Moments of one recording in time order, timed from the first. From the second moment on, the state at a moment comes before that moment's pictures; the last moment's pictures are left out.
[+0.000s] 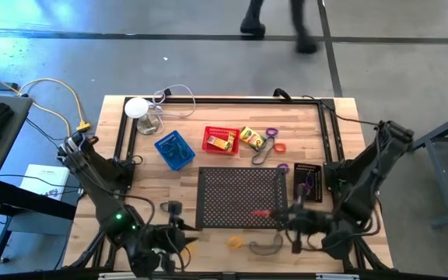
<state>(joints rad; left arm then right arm) -0.86 1.60 1.53 -0.71 -0.75 -0.37 0.91 1.41 1.19 -0.43 1.01 0.45</state>
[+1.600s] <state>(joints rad) -0.62 1.52 1.53 -1.20 -0.37 -0.48 0.46 1.21 0.86 -1.31 0.04 1.42</state>
